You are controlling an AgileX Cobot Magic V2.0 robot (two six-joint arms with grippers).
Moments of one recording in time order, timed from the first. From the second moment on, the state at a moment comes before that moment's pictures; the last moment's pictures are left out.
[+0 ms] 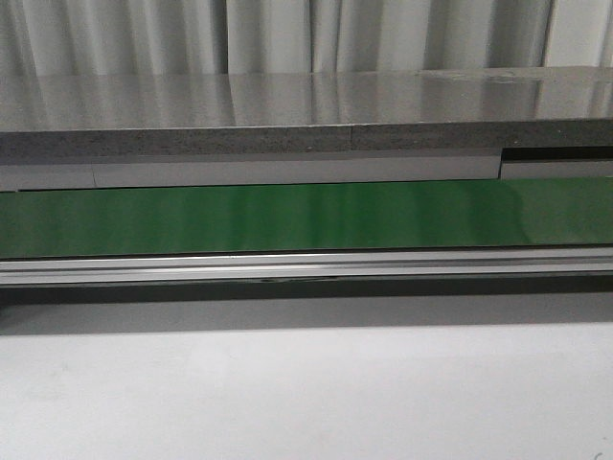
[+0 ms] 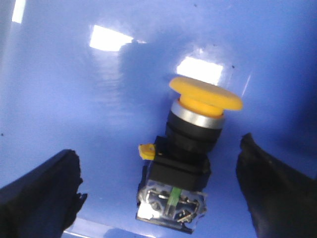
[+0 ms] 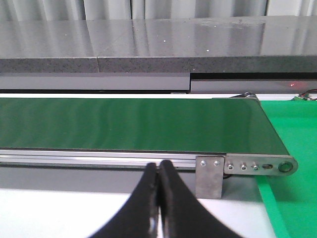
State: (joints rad) left arm 0.38 1.90 -1.23 -0.01 0.81 0.05; right arm 0.05 -0.01 0.03 0.06 0.13 -0.03
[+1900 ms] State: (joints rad) left arm 0.20 1.87 -1.46 -0.10 1.02 0.15; right arm 0.05 -0.01 0.03 0.06 0.13 -0.03
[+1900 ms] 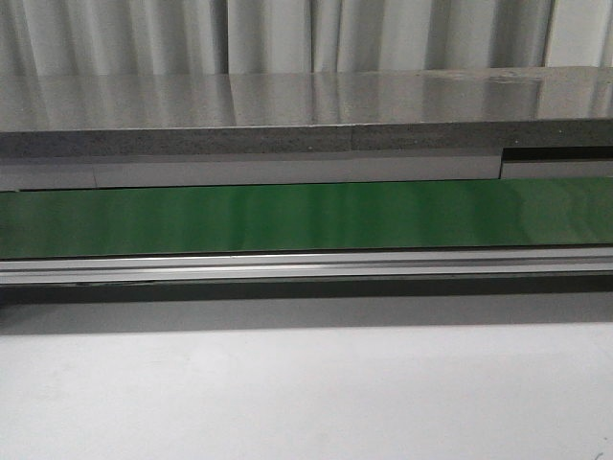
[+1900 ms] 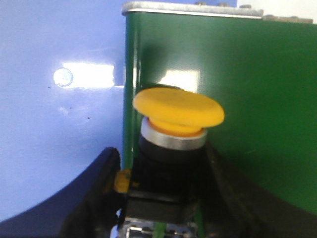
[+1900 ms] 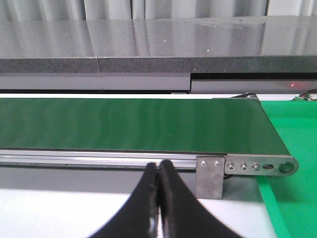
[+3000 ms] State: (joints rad) left arm 0.20 1.62 -1.46 -0.30 1.01 0.27; right arm 0.05 -0.01 0.03 0.06 0.13 -0.03
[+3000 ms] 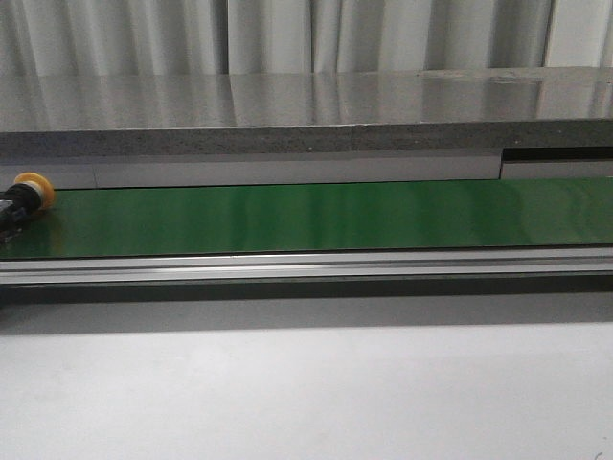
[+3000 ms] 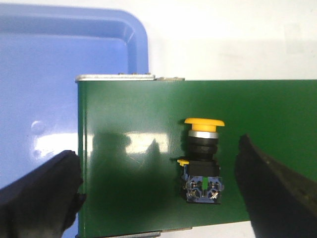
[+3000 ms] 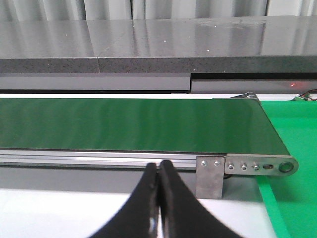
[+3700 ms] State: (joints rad) left arm 0.02 0.89 -0.82 -0.46 0.43 0.44; right arm 0.05 -0.01 0.03 0.06 0.13 -0.03
